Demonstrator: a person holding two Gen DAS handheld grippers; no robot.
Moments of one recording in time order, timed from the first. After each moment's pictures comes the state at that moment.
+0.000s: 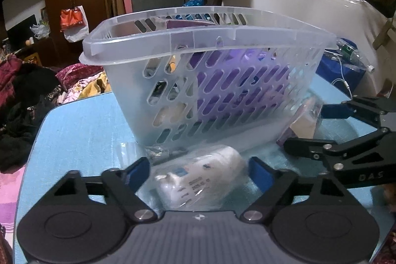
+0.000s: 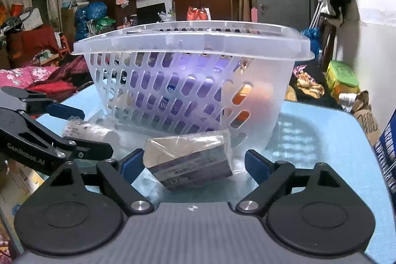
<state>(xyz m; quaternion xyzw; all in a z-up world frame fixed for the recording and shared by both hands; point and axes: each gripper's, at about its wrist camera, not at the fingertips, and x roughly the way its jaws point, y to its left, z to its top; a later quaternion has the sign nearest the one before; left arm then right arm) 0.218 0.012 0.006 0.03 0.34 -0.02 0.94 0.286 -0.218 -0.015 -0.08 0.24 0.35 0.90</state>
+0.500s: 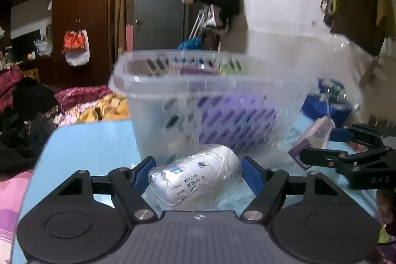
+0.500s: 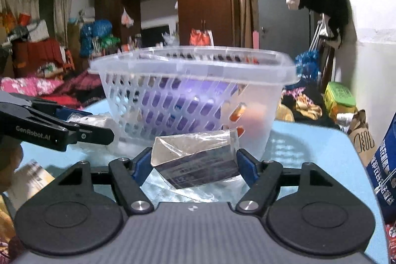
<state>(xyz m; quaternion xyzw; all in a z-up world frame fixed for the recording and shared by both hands) 0.176 0.031 0.027 -0.02 0.23 -0.04 0.97 0.255 -0.246 0.002 -0.05 0.17 0.36 0.91</state>
